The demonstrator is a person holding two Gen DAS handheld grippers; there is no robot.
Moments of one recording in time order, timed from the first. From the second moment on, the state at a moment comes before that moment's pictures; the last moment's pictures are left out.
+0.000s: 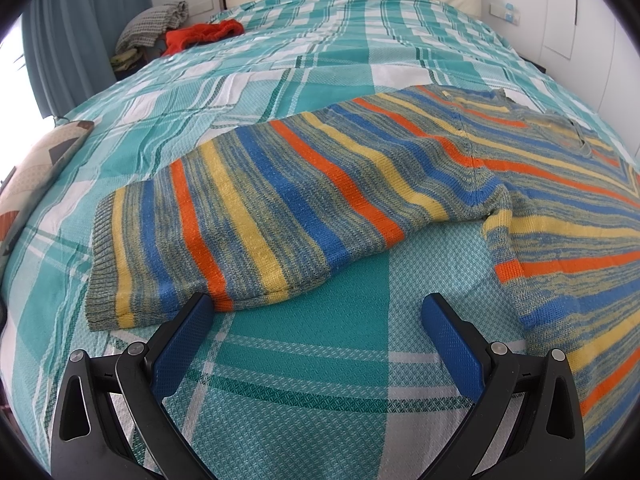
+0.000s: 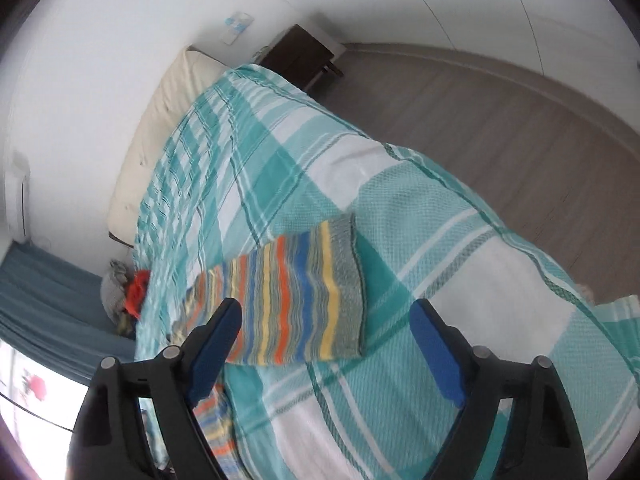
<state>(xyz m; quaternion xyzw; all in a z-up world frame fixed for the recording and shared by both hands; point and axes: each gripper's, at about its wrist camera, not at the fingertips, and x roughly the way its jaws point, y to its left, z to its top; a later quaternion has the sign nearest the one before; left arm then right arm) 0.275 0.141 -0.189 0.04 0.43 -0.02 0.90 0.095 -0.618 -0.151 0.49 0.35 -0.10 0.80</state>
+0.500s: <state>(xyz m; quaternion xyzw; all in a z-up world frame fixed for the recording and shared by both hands) 0.279 0.145 -0.188 0.02 0.45 -0.02 0.89 0.169 -0.597 -0.160 0.42 0.42 -0.12 0.79</state>
